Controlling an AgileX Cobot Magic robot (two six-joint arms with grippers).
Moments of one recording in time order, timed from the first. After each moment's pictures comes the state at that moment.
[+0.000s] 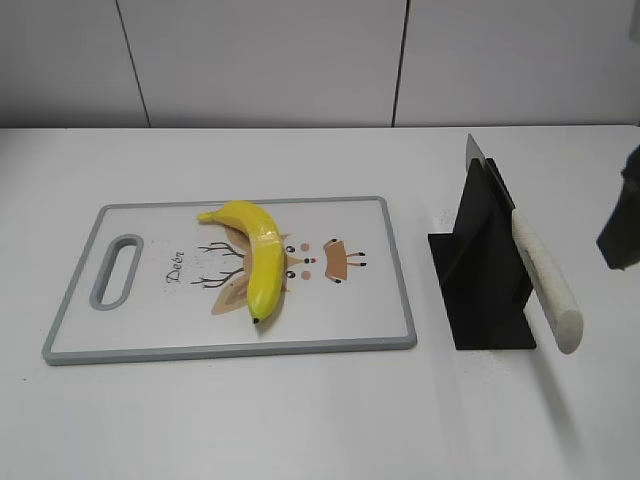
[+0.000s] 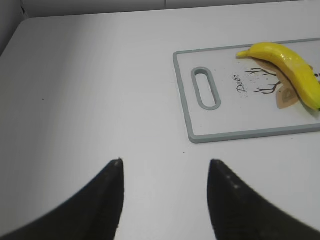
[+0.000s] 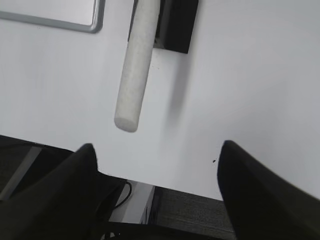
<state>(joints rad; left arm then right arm) -0.07 -0.01 -0.49 -0.09 1.09 0.19 0.41 1.22 -1.06 0.06 1.21 0.17</state>
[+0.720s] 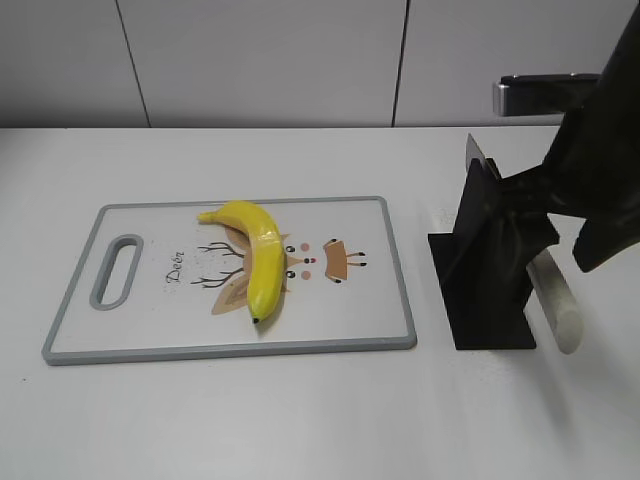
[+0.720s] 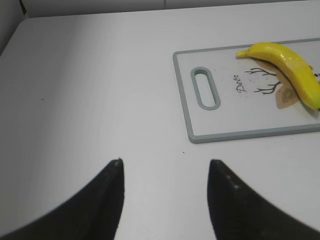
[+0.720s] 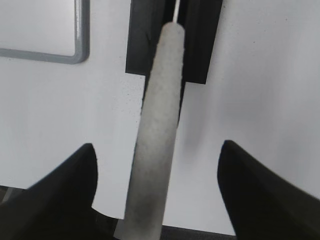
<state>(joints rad) -0.07 -0.01 -0.49 -0.09 1.09 0.19 0.41 1.62 -1.14 0.08 1.08 0.22</state>
